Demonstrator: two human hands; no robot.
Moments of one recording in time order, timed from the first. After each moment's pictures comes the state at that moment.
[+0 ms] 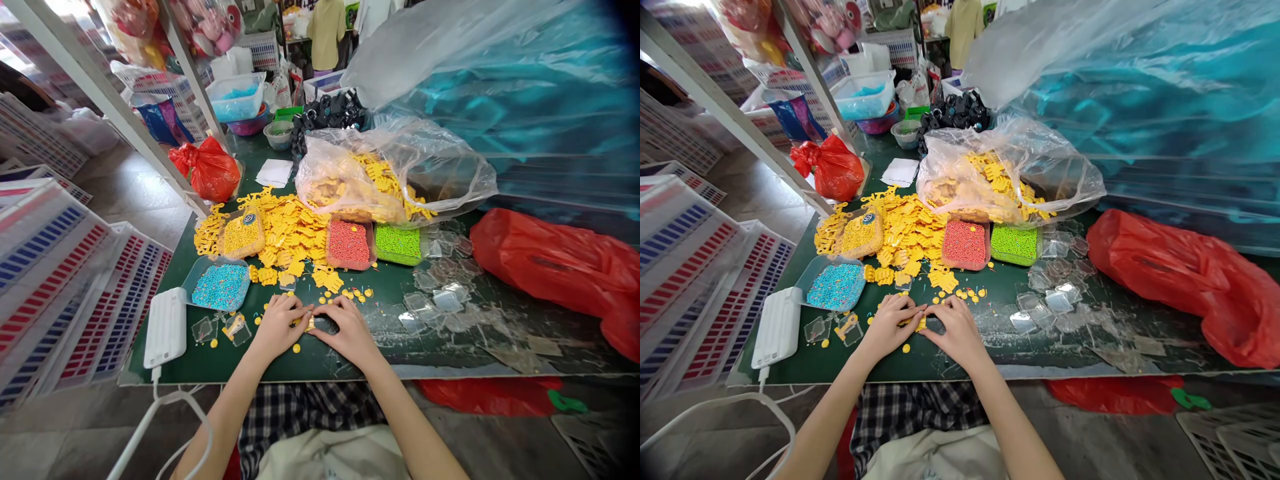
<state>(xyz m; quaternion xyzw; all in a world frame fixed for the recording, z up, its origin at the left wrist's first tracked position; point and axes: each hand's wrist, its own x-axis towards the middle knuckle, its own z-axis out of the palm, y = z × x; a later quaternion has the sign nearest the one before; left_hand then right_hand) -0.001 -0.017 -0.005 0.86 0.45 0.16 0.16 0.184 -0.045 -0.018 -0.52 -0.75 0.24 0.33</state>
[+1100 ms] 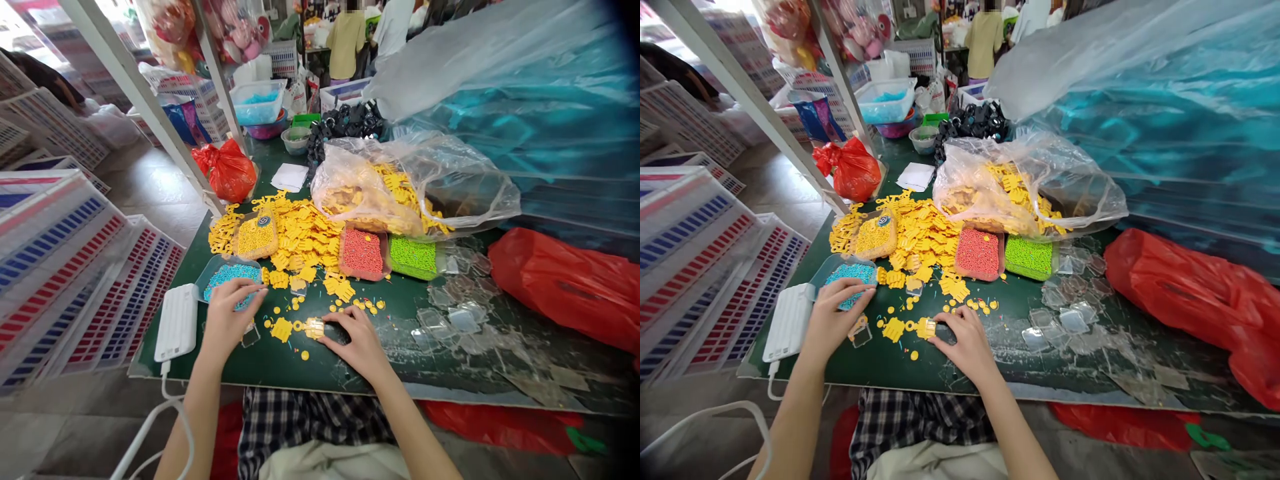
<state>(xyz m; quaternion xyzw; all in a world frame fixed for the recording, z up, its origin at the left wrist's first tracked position) -0.076 -0.005 0.041 0.75 0.57 0.32 0.04 0.185 -0.047 -0.027 -0.53 -0.74 0.26 0.33</state>
